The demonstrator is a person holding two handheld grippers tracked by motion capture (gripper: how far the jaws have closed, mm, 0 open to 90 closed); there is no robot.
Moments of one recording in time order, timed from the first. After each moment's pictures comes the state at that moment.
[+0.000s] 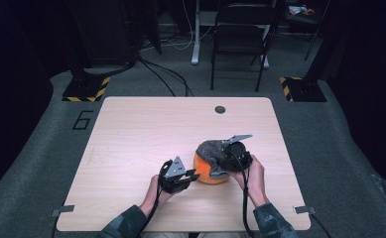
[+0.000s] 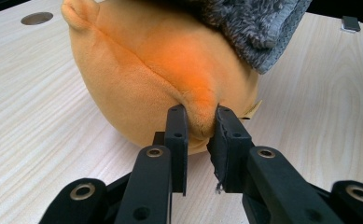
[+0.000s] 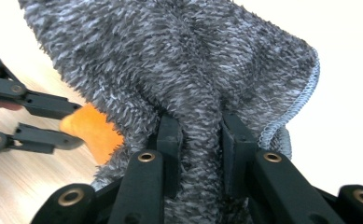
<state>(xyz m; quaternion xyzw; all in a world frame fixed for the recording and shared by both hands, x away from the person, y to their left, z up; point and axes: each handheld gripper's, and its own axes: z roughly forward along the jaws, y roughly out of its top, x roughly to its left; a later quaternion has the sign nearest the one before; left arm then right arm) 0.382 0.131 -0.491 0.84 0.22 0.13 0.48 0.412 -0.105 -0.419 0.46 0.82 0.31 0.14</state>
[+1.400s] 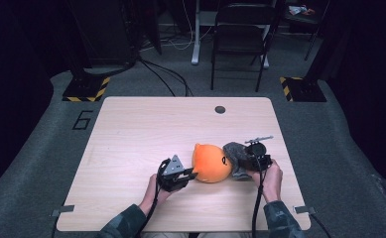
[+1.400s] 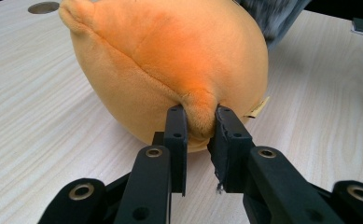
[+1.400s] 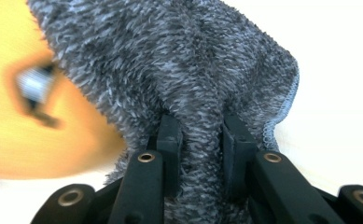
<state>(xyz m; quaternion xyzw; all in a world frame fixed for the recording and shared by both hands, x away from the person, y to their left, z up) 0.388 0.136 -0.494 0.83 0.24 0.13 0.48 0.424 -0.164 -0.439 0.56 0.77 0.27 0.14</state>
